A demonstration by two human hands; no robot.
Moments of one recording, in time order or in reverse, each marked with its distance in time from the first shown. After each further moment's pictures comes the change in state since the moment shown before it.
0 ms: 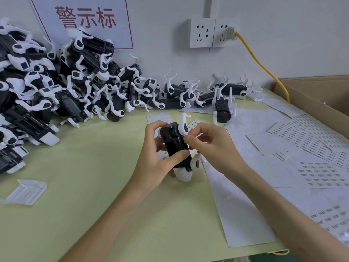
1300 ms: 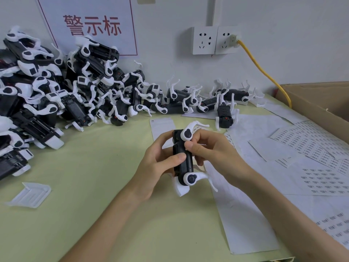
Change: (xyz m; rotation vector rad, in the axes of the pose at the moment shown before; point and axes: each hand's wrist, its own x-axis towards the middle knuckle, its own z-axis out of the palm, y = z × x) left_hand 0.001 0.005 -0.010 -0.381 -0.255 -0.152; right_hand -0.002 -0.007 -0.005 0.283 -0.225 0.000
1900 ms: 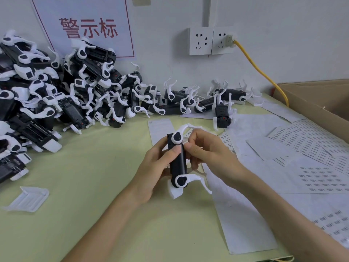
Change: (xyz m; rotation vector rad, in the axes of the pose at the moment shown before) left_hand 0.000 0.000 0.005 0.063 0.039 -0.077; right_hand 0.000 0.004 0.002 -0.012 -0.006 0.016
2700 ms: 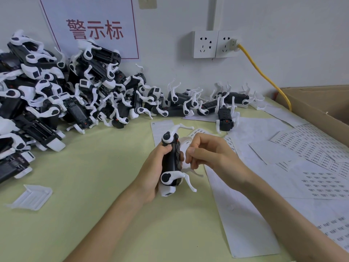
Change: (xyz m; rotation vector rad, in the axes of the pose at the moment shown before) left_hand 0.001 0.012 0.004 -0.183 0.134 -0.361; right_hand -0.001 -0.003 -0.002 0.118 -0.083 0.002
